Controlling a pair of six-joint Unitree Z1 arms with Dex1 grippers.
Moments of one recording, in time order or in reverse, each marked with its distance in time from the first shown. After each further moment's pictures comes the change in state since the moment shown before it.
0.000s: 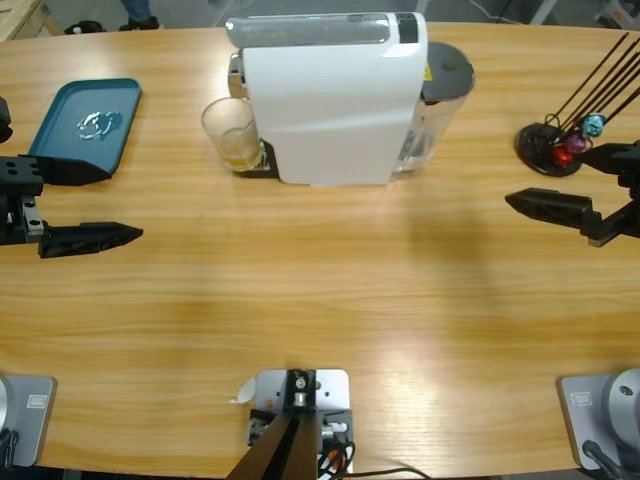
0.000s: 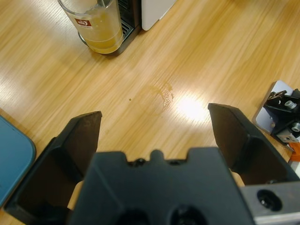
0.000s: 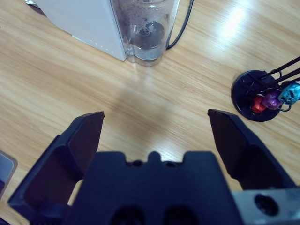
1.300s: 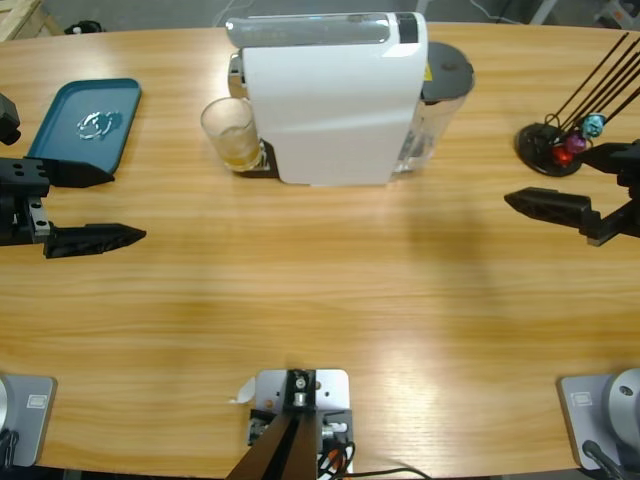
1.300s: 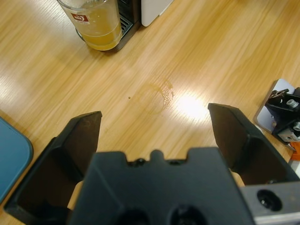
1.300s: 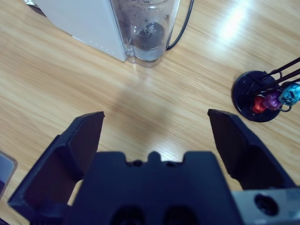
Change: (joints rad) arm 0 0.000 0.016 0.001 -0.001 0.000 0.000; arm 1 0.000 0.007 0.000 -0.004 0.000 0.000
